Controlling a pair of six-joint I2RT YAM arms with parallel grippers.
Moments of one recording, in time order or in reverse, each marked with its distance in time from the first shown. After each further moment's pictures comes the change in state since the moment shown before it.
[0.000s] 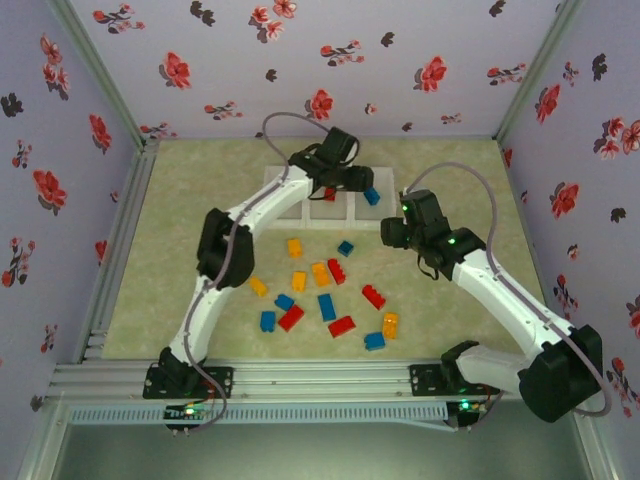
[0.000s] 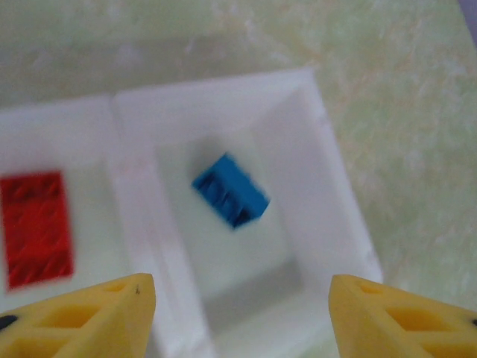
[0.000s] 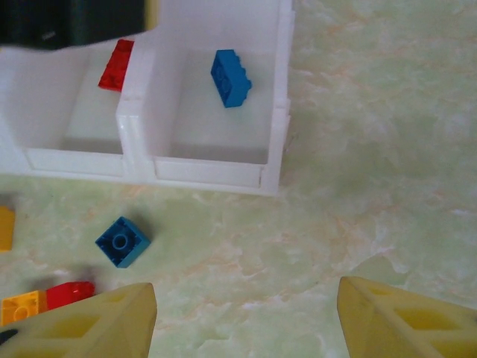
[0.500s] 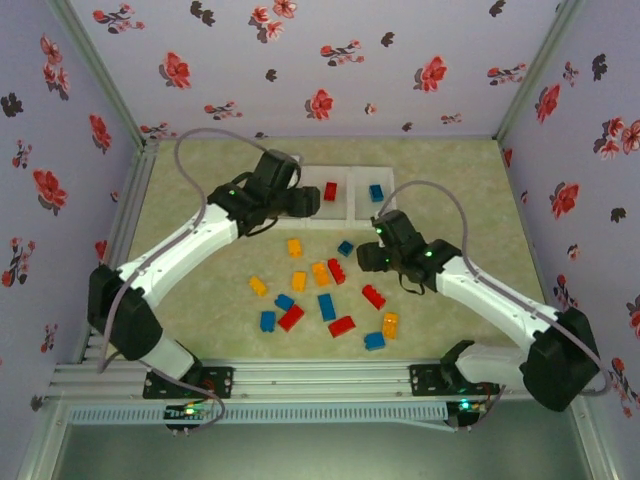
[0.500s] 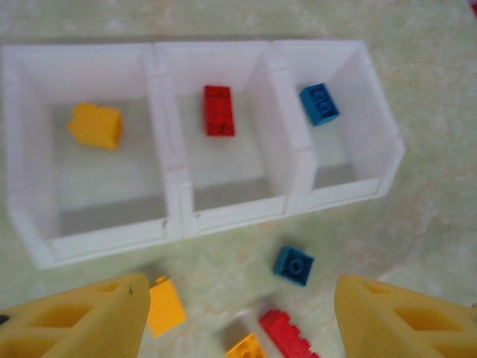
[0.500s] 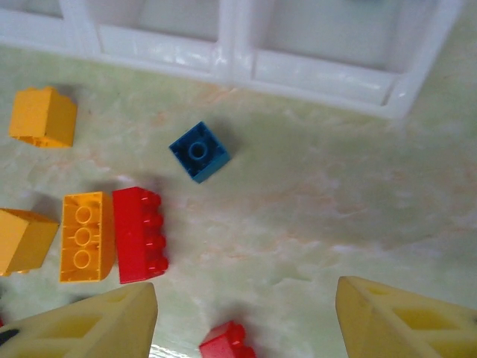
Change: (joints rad) left arm 0.014 -0.743 -0.725 0.033 -0.206 0.008; right arm 0.182 0.066 -0.090 0.042 -0.067 0.071
